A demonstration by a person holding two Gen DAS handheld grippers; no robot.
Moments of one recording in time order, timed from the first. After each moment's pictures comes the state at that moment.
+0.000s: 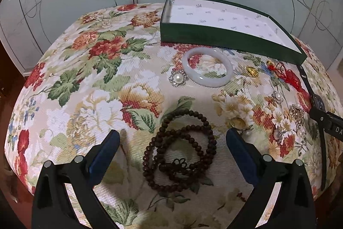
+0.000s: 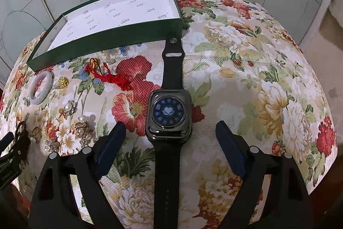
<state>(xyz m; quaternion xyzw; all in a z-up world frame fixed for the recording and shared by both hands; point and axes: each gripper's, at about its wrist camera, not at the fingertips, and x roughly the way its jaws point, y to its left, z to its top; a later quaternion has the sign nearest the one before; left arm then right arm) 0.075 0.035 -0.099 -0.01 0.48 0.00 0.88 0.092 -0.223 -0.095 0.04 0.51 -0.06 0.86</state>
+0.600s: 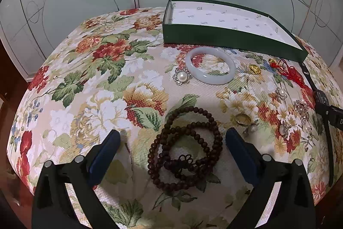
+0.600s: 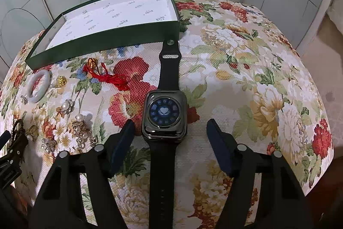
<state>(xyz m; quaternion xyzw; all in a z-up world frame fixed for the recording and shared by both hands) 0.068 0.034 -0.101 0.01 0.46 0.00 0.89 0.089 -0.224 -0.092 0.03 0.50 -0.07 0.86</state>
